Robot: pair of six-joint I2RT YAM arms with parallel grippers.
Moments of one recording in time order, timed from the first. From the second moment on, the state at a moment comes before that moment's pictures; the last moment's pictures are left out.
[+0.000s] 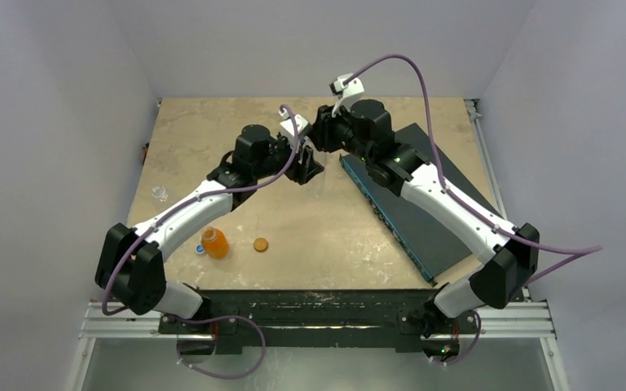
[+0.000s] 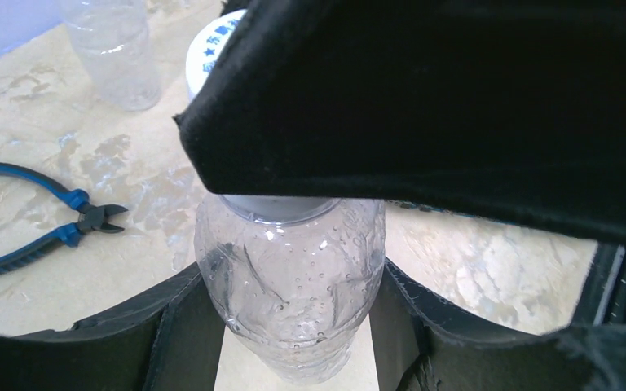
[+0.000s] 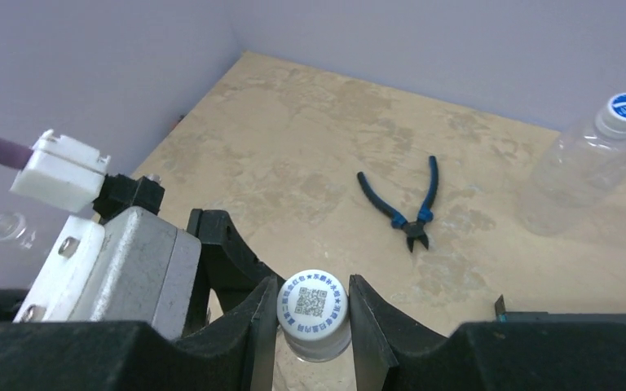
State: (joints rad) left arm -0.54 1.42 1.07 0.05 0.39 -0.04; right arm 0.70 1.48 1.45 -0.20 0.01 0.25
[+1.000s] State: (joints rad) left arm -0.53 1.49 1.09 0.14 0.34 -0.01; right arm 0.74 1.50 1.58 -0.39 0.21 0.38
